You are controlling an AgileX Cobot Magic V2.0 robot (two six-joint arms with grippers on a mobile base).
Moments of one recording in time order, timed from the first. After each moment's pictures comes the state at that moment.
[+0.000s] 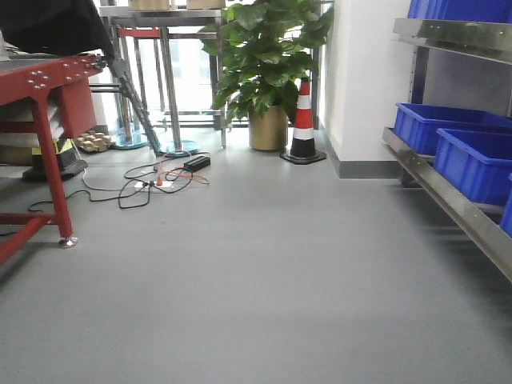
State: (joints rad) left arm -1.28 1.17 -1.16 0.84 1.31 -1.36; right arm 1.22 1.17 -1.16 -0.77 1.32 1.33
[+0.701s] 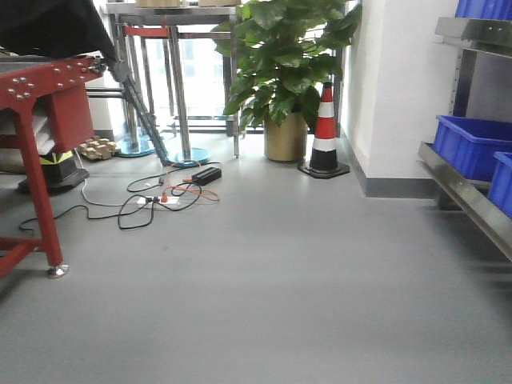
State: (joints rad) left arm -1.28 1.17 -1.16 0.84 1.31 -1.36; right arm 1.22 1.17 -1.16 -0.77 1.32 1.33
